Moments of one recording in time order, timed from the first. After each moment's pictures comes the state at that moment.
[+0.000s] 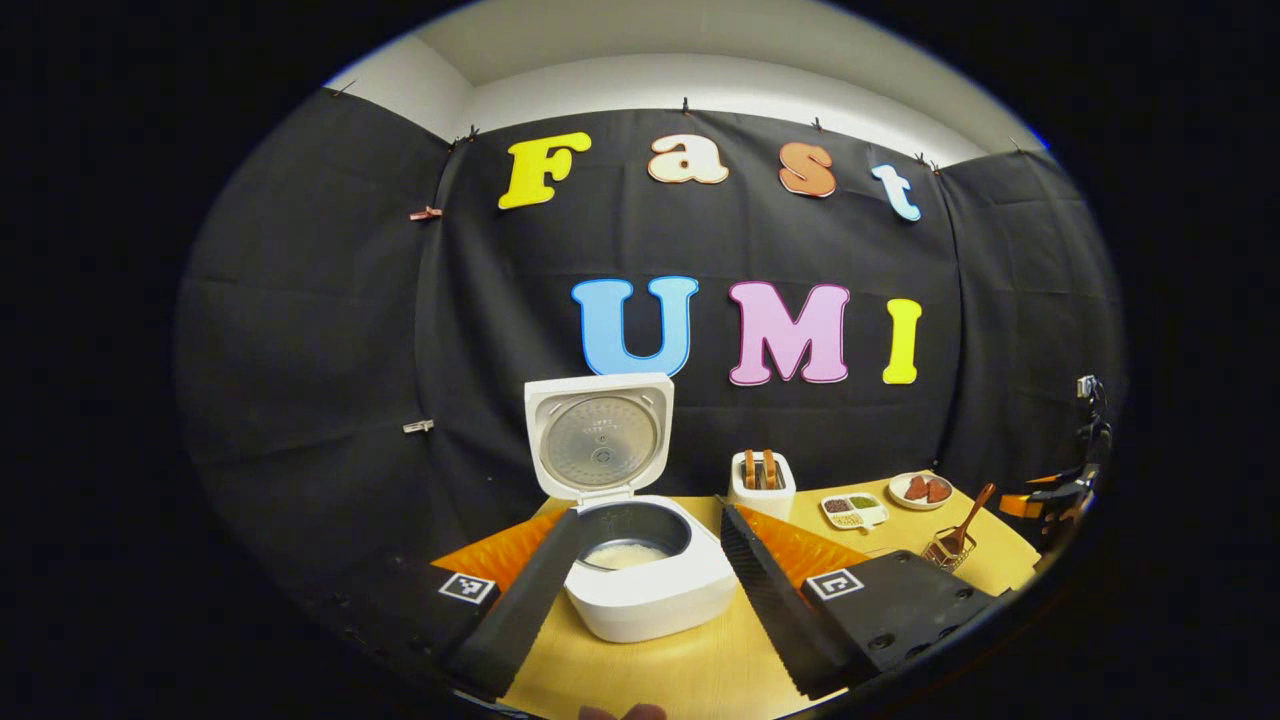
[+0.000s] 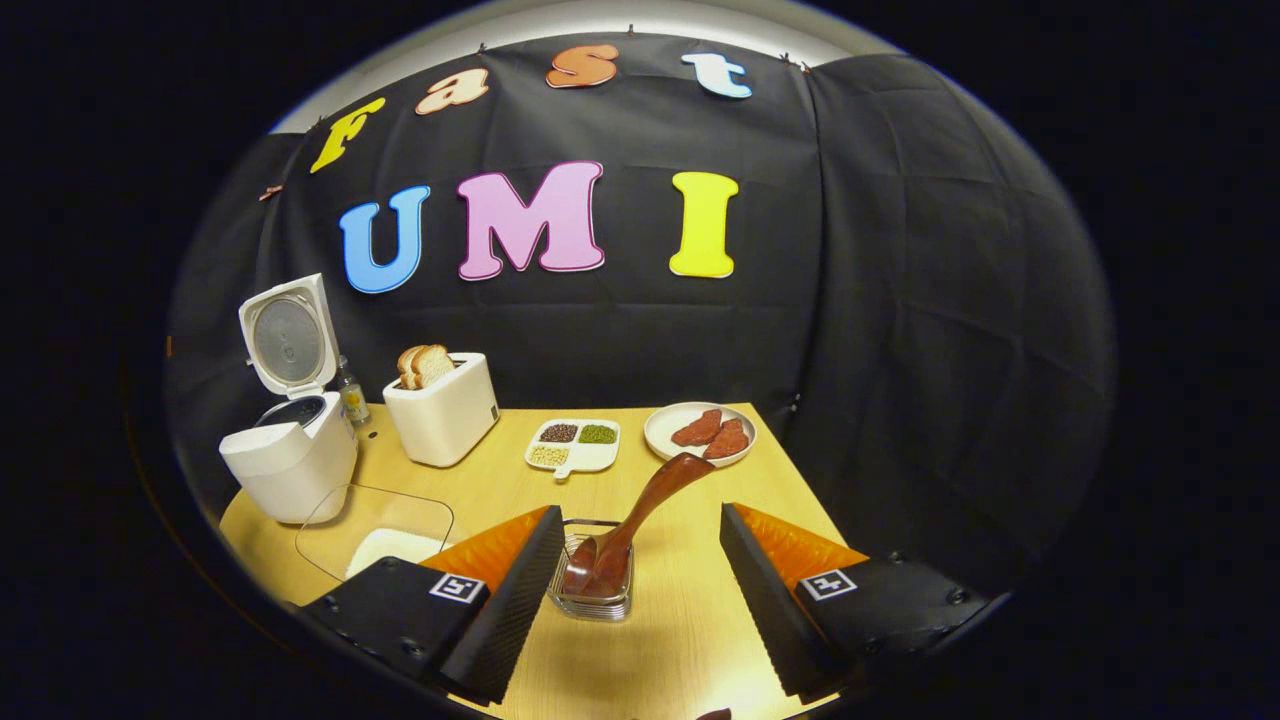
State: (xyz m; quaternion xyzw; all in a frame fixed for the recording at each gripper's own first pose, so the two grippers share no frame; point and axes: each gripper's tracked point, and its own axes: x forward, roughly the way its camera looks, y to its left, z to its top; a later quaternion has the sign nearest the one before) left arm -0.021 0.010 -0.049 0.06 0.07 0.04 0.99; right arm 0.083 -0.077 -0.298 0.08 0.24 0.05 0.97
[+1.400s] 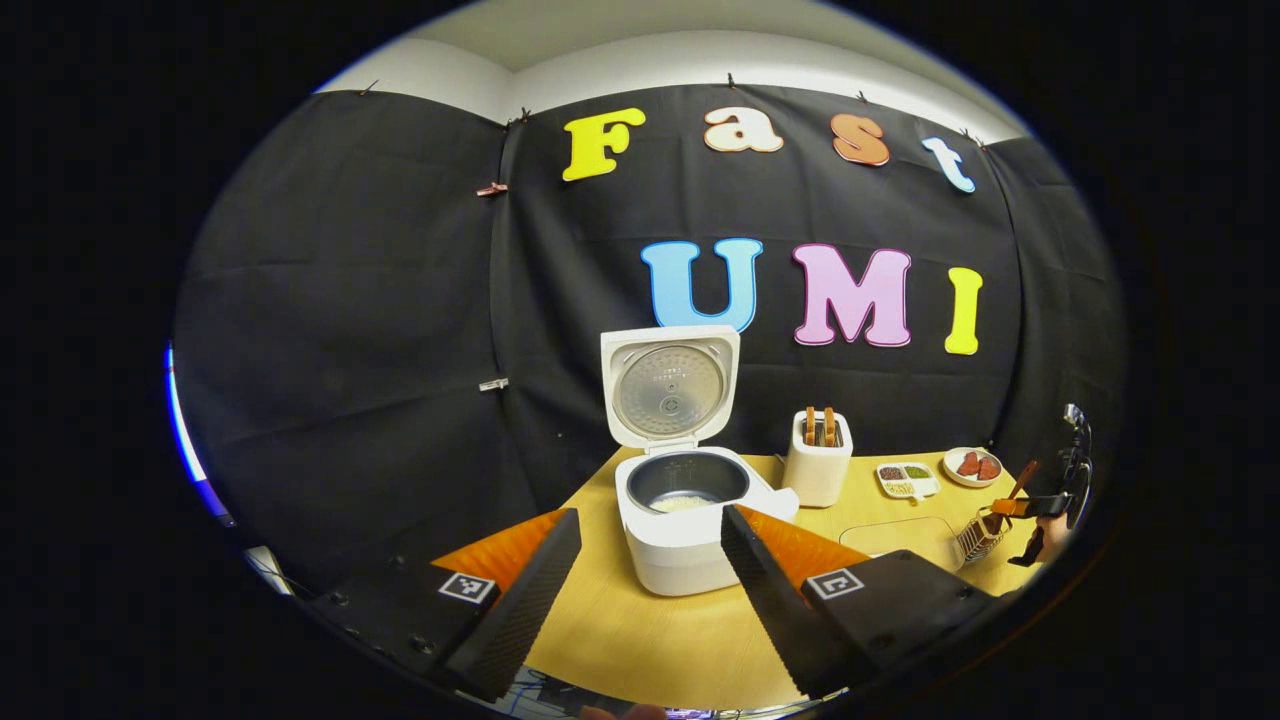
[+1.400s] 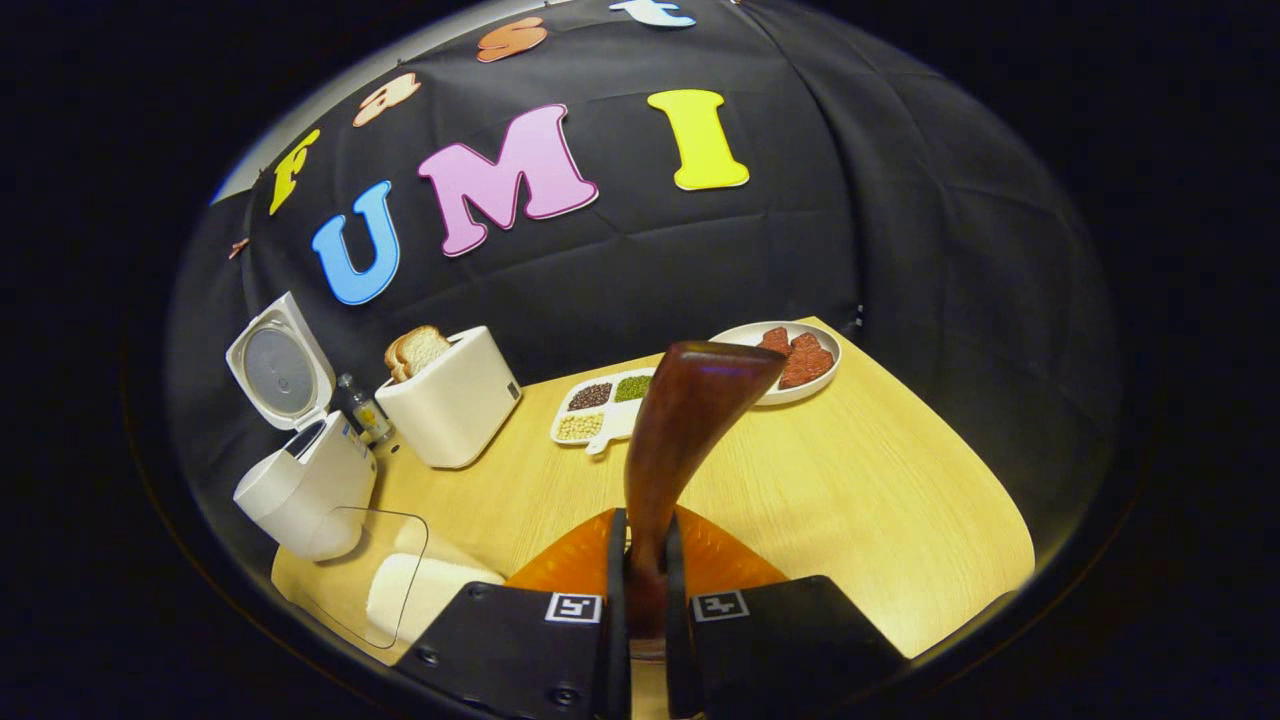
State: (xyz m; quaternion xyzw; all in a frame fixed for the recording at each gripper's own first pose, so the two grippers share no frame) left arm -0.074 0.037 -0.075 0.06 0.11 0.14 0.98; right arm 0.134 -0.036 -0.380 0.19 0.28 0.08 0.94
